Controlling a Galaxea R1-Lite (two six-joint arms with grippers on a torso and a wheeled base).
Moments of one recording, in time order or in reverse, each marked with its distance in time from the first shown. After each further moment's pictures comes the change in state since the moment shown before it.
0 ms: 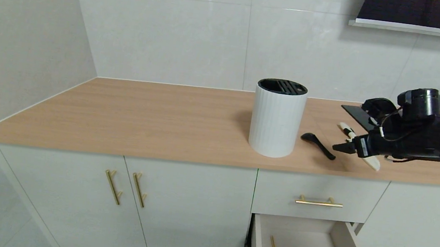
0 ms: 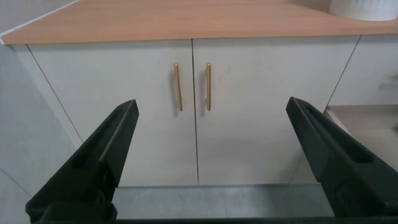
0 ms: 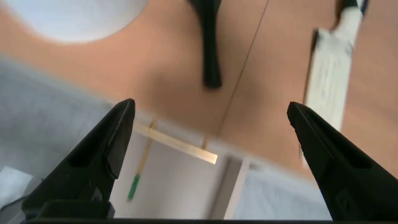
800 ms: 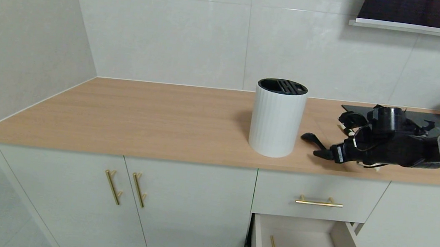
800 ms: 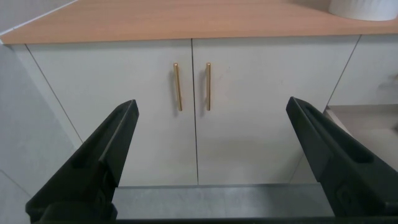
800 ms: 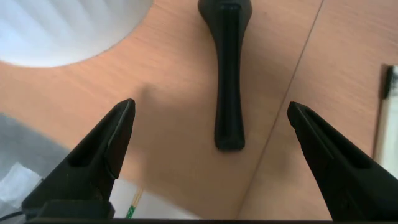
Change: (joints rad) left arm 0.000 0.000 0.000 0.000 0.000 0.000; right arm 0.014 0.211 -0.068 -0.165 0.081 0.004
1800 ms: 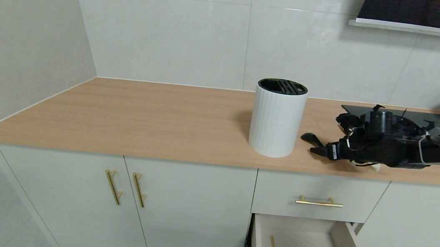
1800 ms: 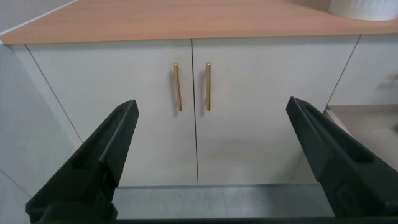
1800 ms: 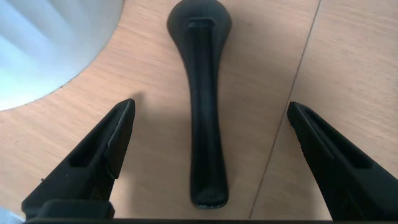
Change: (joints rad) left arm 0.000 0.000 0.000 0.000 0.000 0.000; right arm -0.021 0.127 -0.133 -0.031 0.013 0.084
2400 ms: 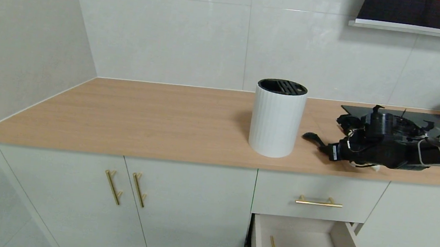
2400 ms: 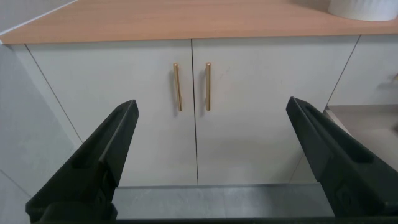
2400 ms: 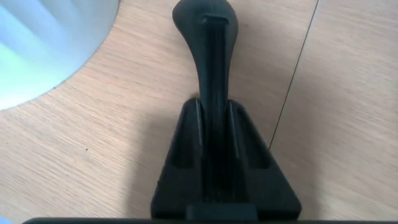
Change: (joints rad) left arm 0.000 0.000 0.000 0.000 0.000 0.000; right arm -0.001 0.024 -0.004 -0.004 0.021 0.000
